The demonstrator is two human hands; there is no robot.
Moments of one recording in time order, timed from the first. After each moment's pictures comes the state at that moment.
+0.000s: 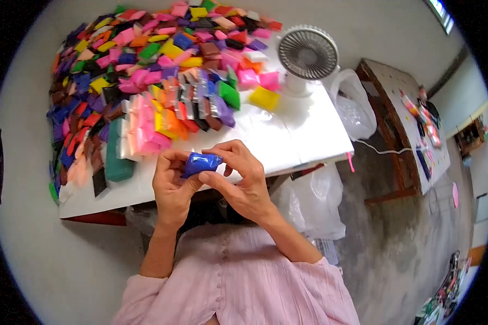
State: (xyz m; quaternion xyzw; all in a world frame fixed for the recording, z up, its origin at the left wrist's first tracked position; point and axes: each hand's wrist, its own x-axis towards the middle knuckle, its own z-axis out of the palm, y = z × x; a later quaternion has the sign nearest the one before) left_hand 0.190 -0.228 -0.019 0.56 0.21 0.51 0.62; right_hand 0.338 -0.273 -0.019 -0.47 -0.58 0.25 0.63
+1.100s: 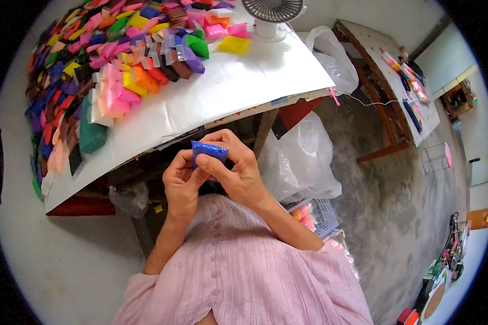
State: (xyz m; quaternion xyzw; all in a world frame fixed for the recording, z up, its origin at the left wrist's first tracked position) left_hand 0.186 -0.304 -0.086 0.51 0.20 0.43 0.72; right_hand 0.313 -0.351 -0.074 -0.48 -0.48 0.32 0.66
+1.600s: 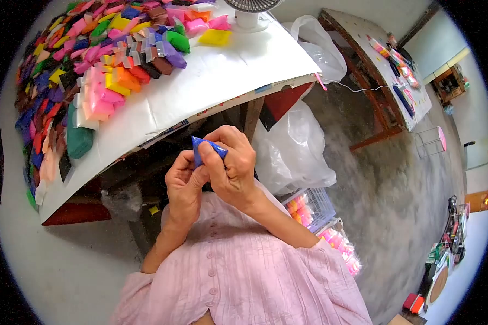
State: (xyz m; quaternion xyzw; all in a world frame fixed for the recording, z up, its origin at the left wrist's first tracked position) left_hand 0.196 -0.321 -0.096 0.46 0.15 0.39 0.78; right_hand 0.309 -0.360 -0.077 -0.55 -0.51 0.05 0.66
